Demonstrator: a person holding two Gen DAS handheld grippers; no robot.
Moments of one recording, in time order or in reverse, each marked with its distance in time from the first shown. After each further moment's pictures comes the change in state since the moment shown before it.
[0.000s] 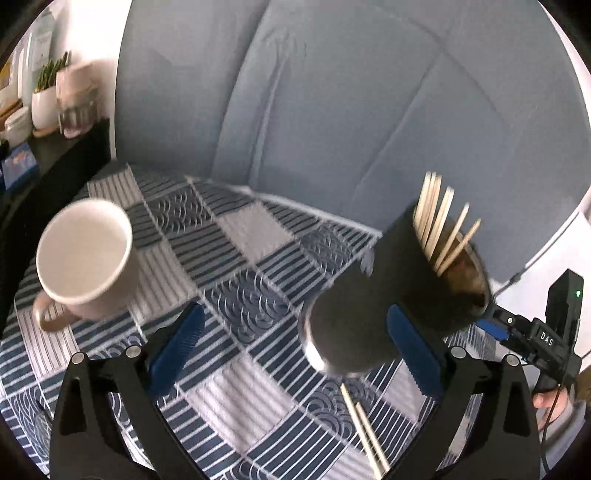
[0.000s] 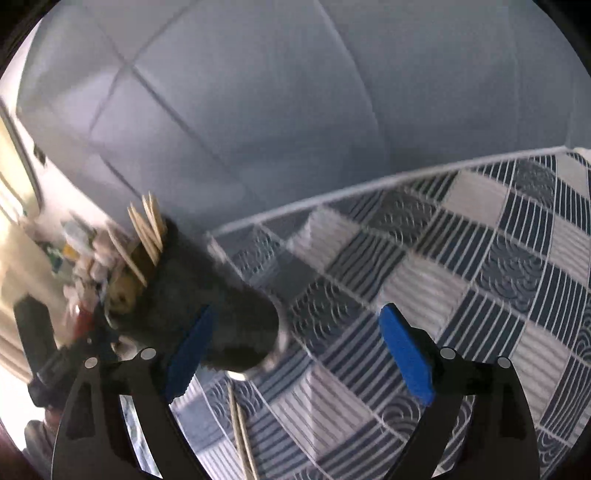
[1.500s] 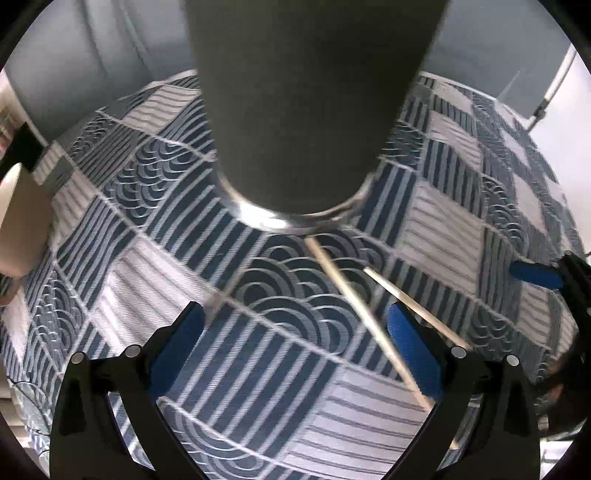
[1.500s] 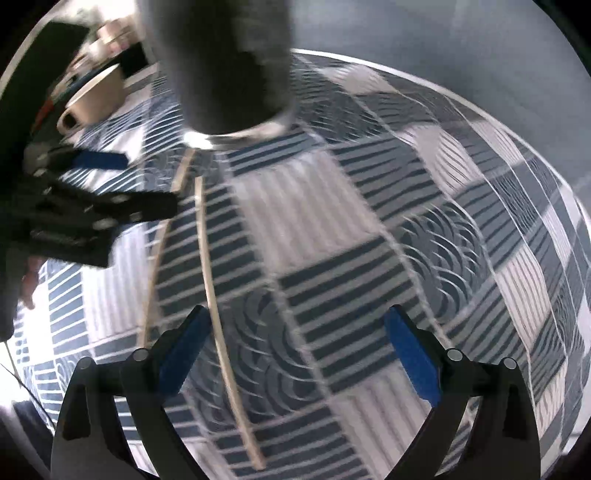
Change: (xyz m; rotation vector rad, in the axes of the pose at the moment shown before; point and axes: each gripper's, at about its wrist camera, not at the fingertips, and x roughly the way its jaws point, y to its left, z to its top) left arm 0.077 -0.078 -0.100 0.362 0.361 0.125; right arm 0.023 0.014 -0.137 -0.438 0.305 -0.273
